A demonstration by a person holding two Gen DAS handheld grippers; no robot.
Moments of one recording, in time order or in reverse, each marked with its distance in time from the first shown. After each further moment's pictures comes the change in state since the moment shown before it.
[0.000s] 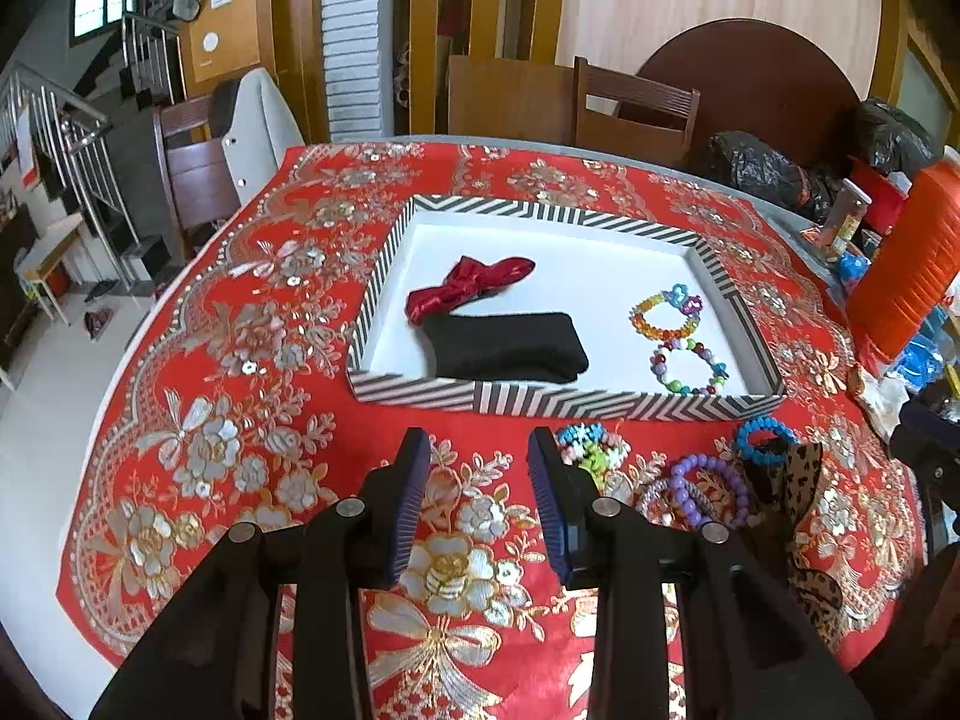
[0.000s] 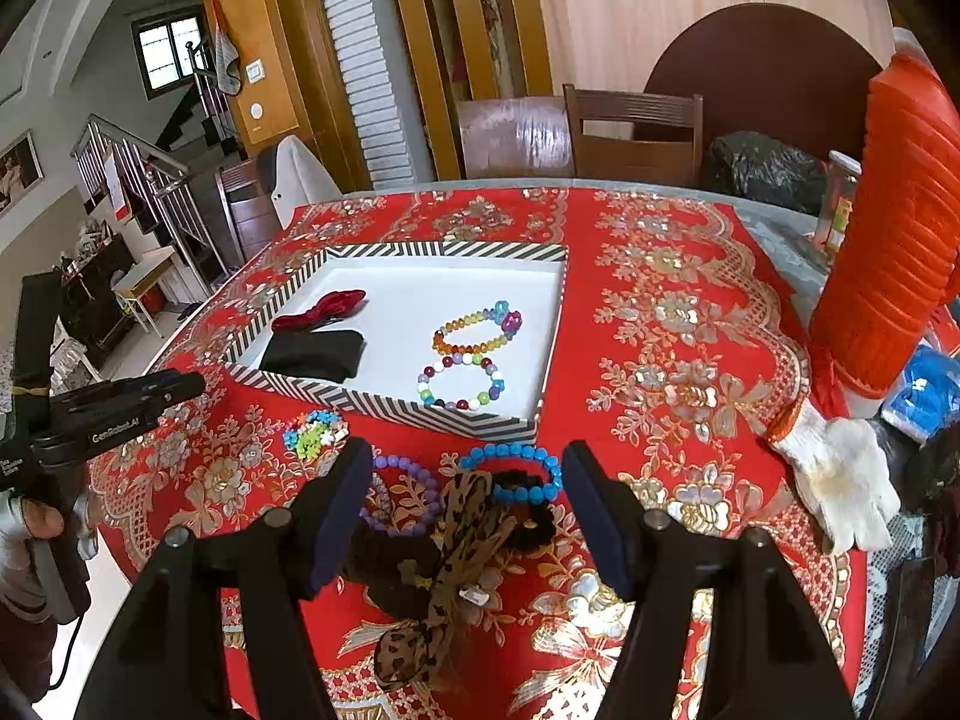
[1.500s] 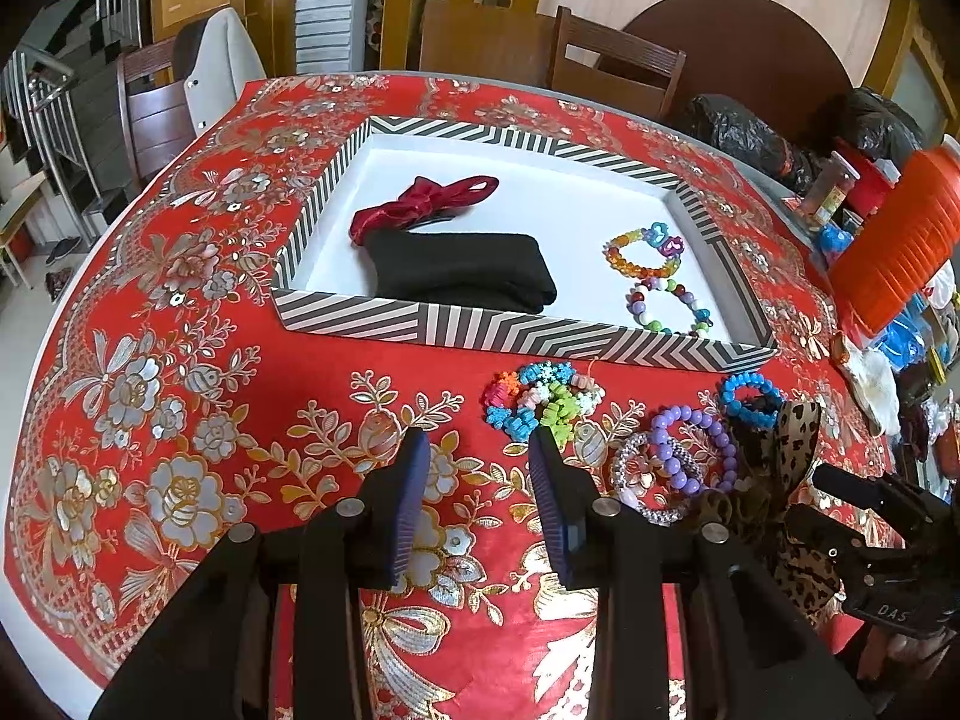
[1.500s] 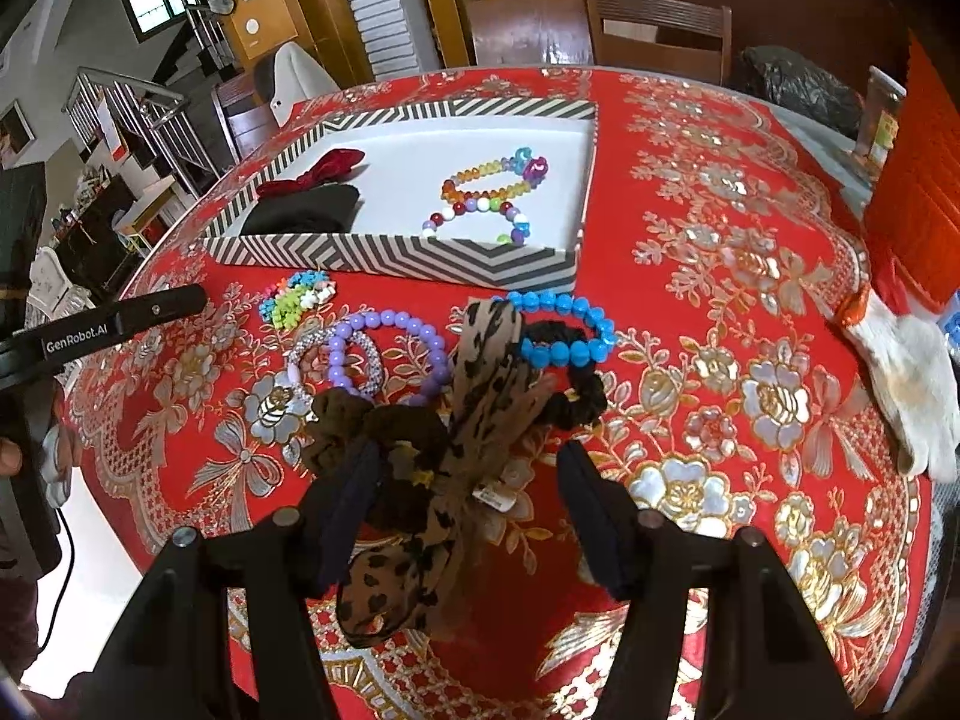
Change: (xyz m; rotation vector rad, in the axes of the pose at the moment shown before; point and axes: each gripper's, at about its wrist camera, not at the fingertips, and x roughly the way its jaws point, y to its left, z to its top) left arm 0.038 -0.010 -0.018 -0.024 0.119 -0.089; right arm 0.061 0.004 -0.053 -0.010 0.221 0.024
